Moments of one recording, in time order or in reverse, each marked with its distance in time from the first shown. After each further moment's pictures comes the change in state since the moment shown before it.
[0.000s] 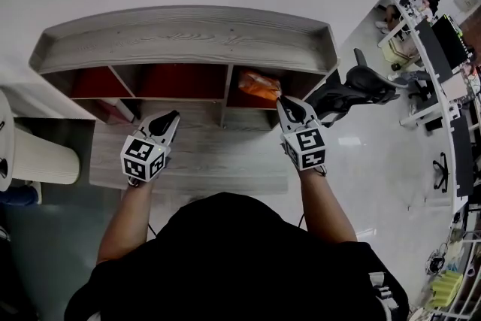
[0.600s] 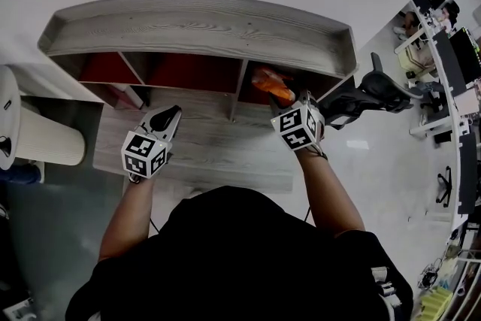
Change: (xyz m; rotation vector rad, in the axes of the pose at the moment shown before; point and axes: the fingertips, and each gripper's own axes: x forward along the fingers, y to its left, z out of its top) left arm -0.015 0.013 -0.012 -0.032 0.020 0.082; right arm 0.075 0.013 -0.025 -0.361 0.219 0.061
